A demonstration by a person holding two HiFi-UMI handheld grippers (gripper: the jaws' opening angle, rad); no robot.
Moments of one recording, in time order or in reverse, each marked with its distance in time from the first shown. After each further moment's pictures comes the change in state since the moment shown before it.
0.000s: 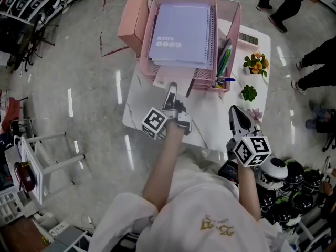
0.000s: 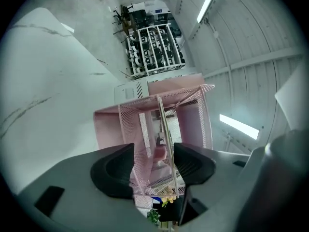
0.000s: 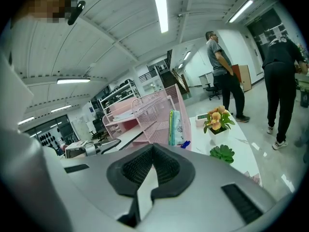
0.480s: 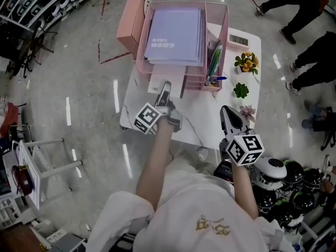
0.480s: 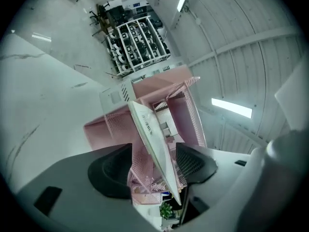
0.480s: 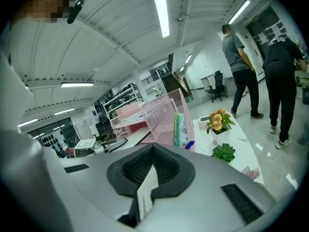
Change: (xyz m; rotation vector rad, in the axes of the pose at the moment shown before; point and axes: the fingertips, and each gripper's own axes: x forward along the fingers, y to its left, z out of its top) left arm -0.004 -0.011 0.004 0.205 0.086 -0.036; right arm -0.023 0.020 0.000 0.003 -0.046 0.034
